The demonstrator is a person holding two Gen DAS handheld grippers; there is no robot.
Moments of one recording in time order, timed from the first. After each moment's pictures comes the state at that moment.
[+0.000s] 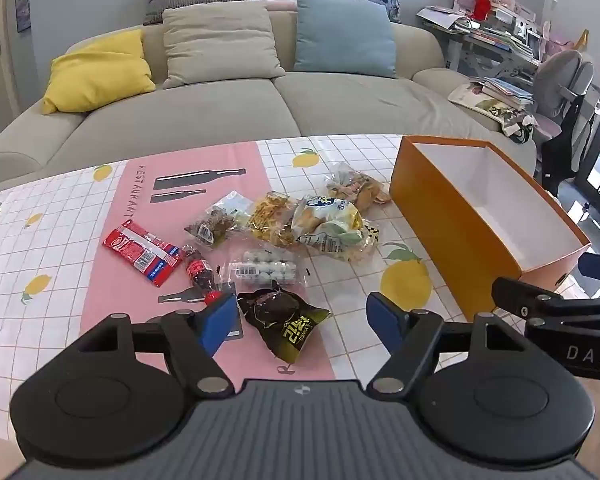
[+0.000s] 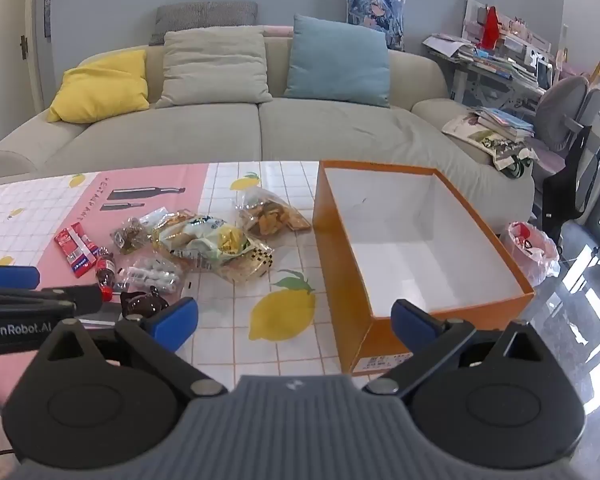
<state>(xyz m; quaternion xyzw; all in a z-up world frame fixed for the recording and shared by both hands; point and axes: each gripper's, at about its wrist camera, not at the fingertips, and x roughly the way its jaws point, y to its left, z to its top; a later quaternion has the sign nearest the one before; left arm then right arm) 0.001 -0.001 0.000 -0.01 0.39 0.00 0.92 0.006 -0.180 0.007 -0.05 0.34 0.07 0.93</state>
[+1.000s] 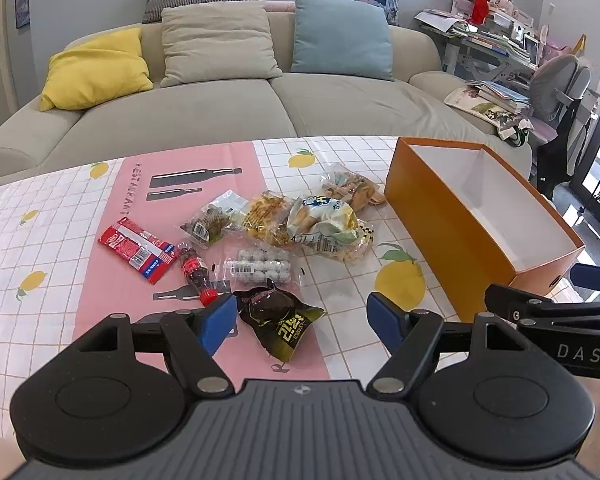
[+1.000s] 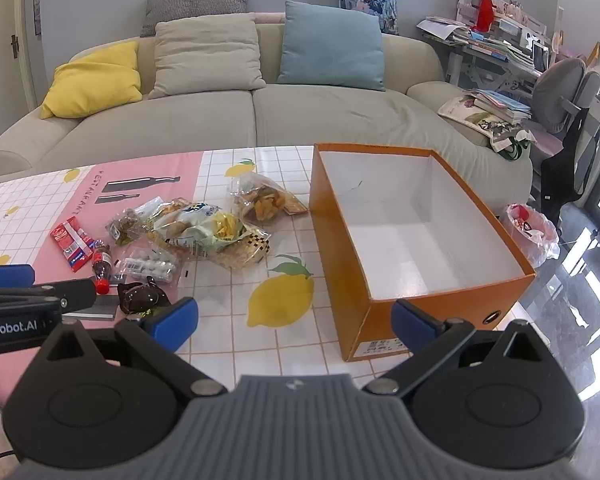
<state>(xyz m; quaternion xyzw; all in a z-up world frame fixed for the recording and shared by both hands) -0.004 0.001 0.000 -0.03 0.38 -0.01 0.93 0.008 -0.183 0.004 -0.04 0.37 0.06 0.93</state>
